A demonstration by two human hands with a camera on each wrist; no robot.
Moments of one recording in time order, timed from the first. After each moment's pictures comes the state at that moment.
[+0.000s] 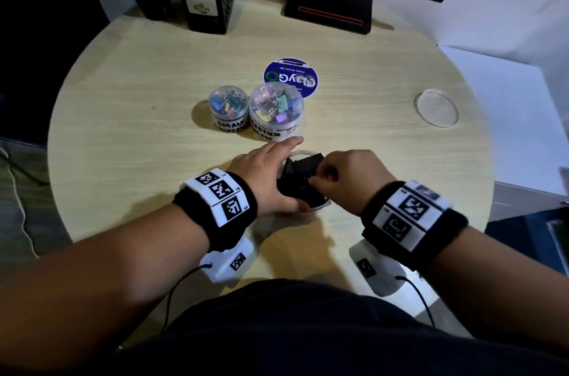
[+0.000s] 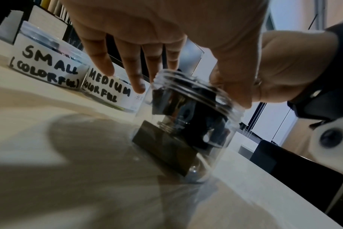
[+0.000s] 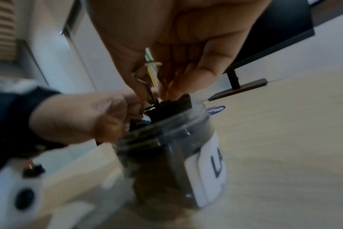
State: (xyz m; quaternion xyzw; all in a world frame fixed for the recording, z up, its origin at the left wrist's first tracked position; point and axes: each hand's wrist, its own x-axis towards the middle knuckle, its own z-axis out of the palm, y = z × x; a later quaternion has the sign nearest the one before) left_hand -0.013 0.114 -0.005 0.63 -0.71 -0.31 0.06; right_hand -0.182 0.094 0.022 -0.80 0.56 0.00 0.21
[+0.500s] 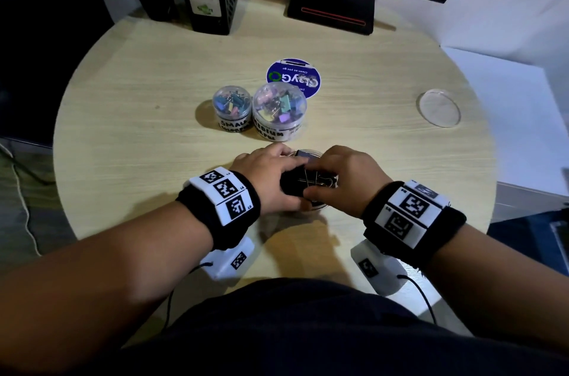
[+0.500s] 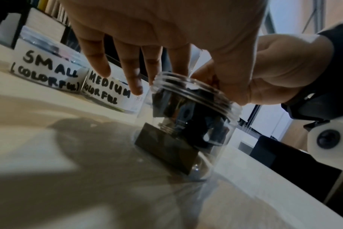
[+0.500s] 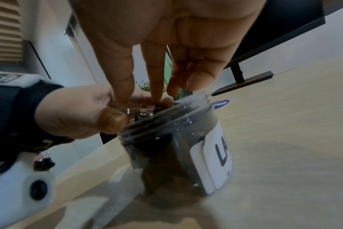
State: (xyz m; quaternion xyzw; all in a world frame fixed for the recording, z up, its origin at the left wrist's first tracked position) left_hand -0.012 0.115 -0.007 0.62 -0.73 -0.28 0.03; right_hand -0.182 0.095 0.014 -0.83 0.50 -0.04 0.25
